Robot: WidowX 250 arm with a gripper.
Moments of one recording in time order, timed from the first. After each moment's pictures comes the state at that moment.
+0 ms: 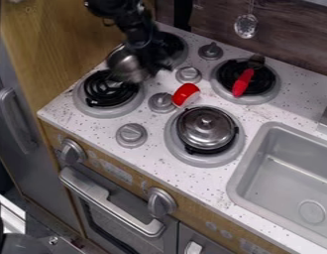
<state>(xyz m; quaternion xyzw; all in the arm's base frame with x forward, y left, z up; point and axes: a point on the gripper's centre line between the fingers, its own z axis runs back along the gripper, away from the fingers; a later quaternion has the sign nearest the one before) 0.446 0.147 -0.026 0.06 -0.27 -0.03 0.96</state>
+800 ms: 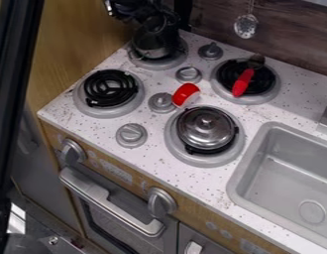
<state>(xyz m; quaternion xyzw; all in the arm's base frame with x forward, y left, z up) 0.516 0.155 -0.033 0.06 -0.33 -0.11 0.94</state>
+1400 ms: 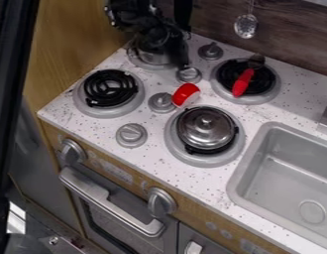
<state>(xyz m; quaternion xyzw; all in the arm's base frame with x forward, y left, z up) 0.495 0.135 -0.034 0.05 -0.34 -0.09 0.94</state>
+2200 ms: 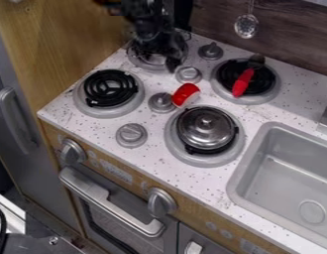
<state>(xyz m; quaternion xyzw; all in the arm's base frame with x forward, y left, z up) 0.412 0.121 0.004 0.08 -0.26 0.00 0.96</state>
